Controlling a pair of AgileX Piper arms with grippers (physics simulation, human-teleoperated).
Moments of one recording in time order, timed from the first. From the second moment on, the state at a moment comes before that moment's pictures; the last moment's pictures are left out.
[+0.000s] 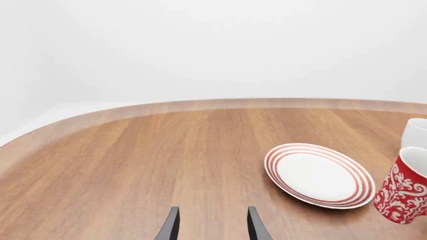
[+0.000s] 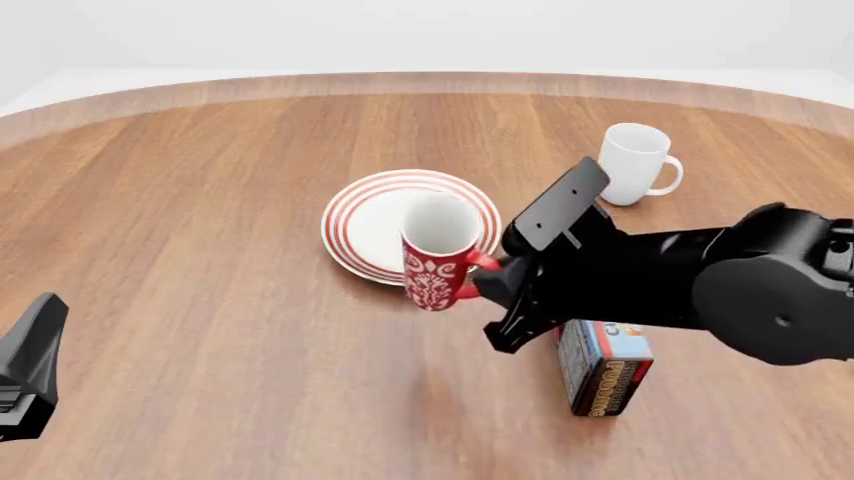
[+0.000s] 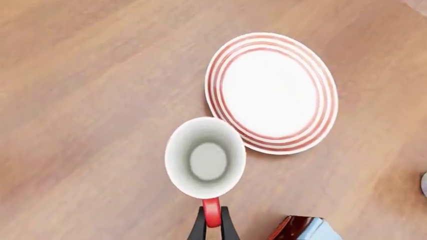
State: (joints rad) left arm 0.00 0.01 0.00 0.00 0.00; right arm 0.74 1.27 -0.70 0.19 -0.12
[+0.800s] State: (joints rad) left arm 0.00 0.01 0.00 0.00 0.00; right arm 0.63 1.38 -0.94 0.21 -0.21
